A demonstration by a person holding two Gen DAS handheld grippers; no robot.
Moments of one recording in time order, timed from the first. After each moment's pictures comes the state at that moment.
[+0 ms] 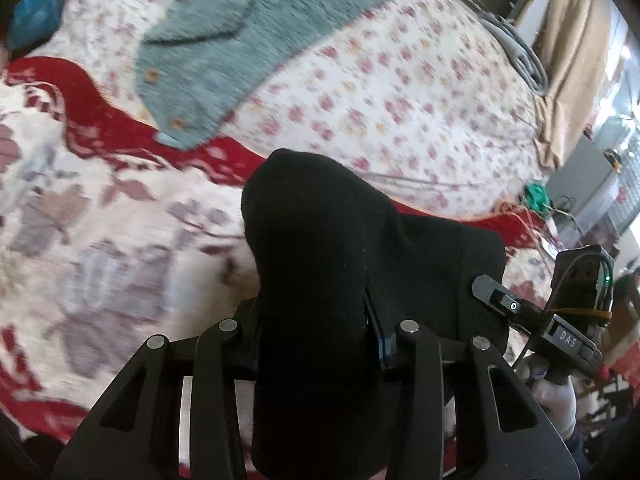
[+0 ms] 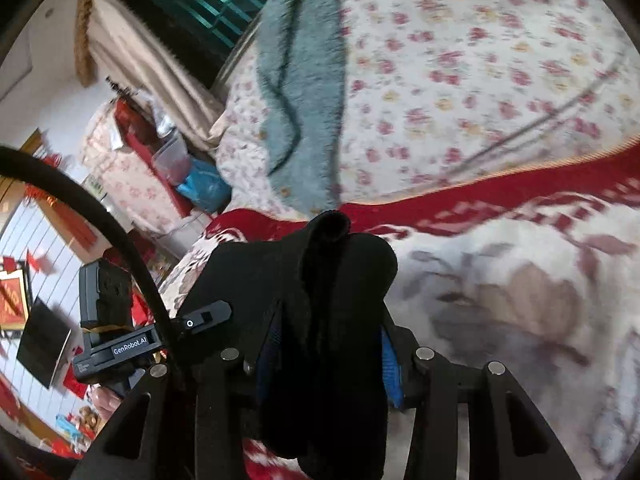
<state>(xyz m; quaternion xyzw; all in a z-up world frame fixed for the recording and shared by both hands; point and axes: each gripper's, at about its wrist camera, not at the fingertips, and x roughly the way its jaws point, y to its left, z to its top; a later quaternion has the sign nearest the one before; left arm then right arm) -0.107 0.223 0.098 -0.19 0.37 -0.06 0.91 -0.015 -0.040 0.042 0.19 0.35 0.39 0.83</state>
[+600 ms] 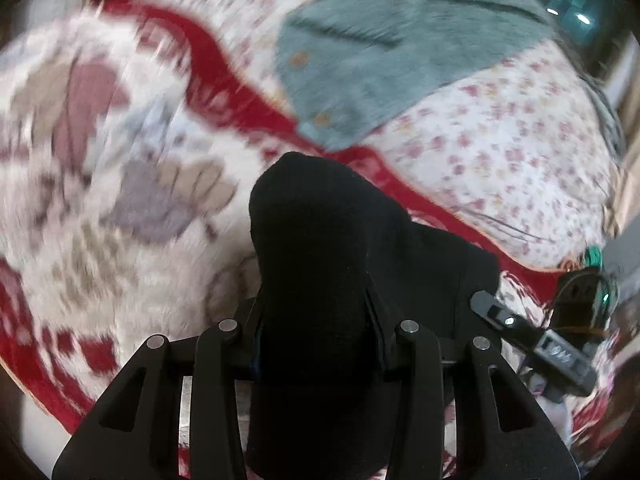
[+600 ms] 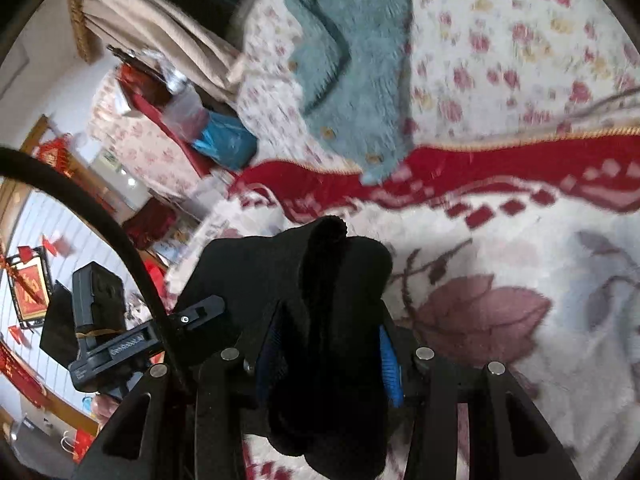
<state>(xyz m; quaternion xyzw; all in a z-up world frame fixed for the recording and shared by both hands) -0.109 0.360 0.039 -0.27 0.40 0.06 0.87 0.043 0.107 -0.017 0.16 0.43 0.42 0.78</state>
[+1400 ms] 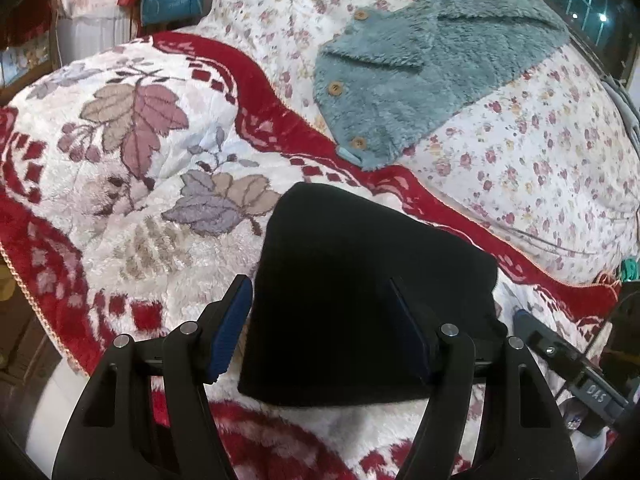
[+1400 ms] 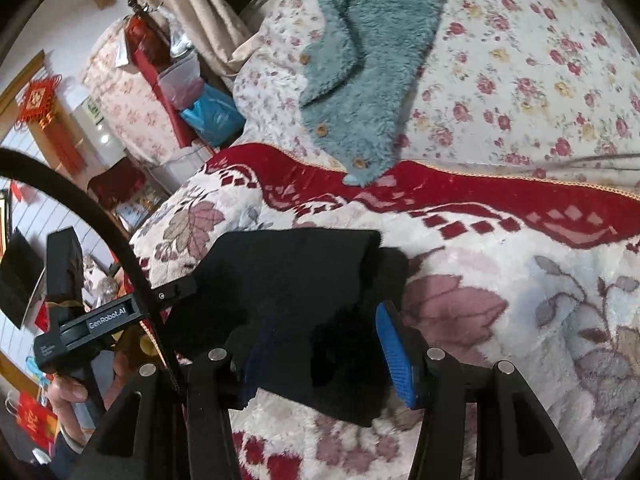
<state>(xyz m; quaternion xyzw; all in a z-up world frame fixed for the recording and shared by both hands) -0.147 0.323 0.072 -0.21 0.36 0.16 0.90 -0.001 0.104 0.019 0.07 0.39 0.40 0.83</state>
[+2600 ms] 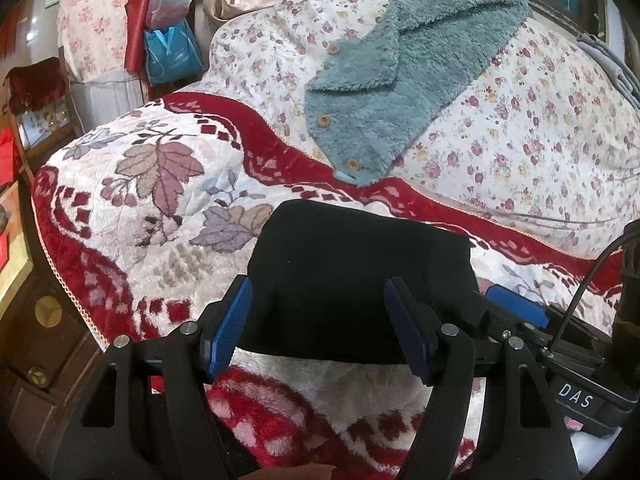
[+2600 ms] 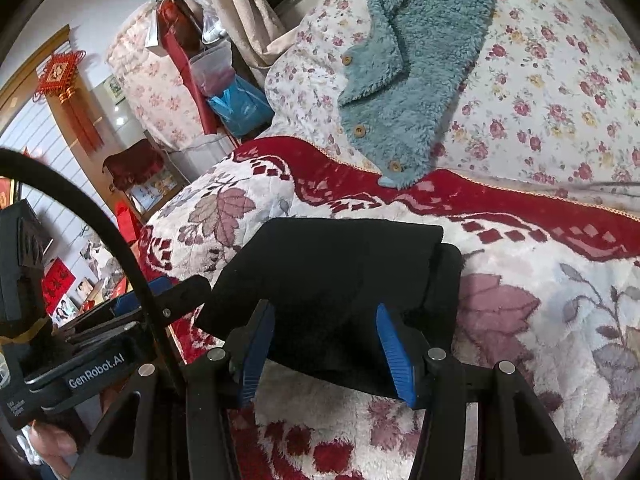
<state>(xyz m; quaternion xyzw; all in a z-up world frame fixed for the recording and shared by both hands) -0.178 0.258 0.102 -0.11 0.33 0.21 0.92 -0.040 0.126 0.037 0.04 0.36 0.43 0.83</state>
